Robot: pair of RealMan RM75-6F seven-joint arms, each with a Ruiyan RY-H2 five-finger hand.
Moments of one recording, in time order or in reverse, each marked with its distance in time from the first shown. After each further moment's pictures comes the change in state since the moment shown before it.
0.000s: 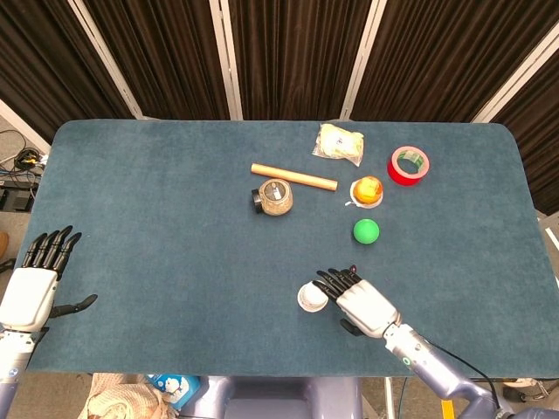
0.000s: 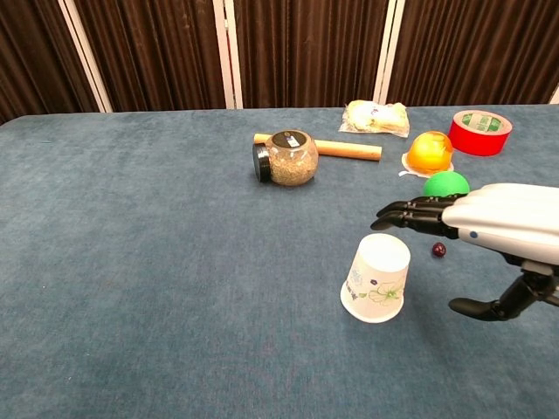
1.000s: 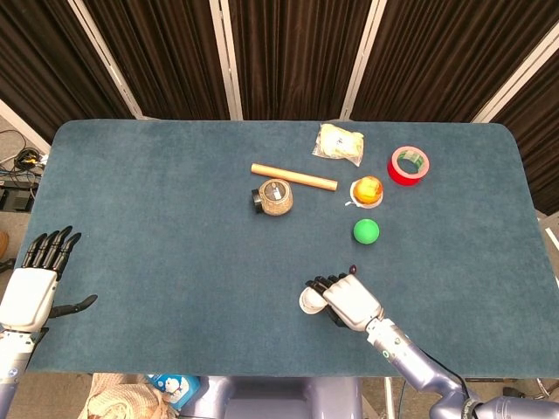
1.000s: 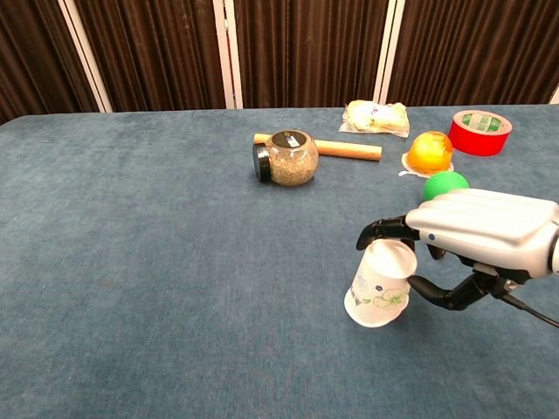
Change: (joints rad) left arm -0.001 0.001 0.000 -0.001 -0.003 -0.002 -0.003; right arm 0.058 -0.110 -0.005 0.018 0.163 0.035 -0.144
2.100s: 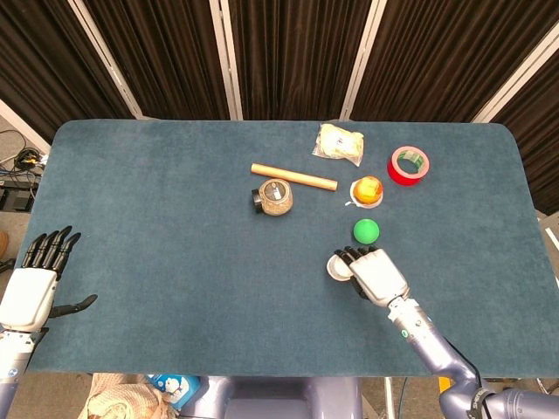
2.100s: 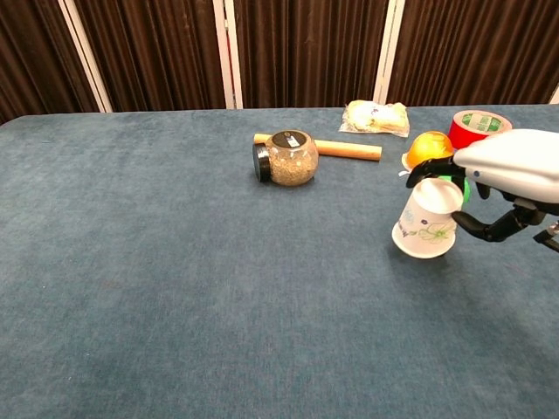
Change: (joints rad) left arm 0.000 0.000 0.000 -0.003 -0.004 -0.003 0.001; right arm 0.004 0.059 0.036 0.057 0.079 0.117 -0.041
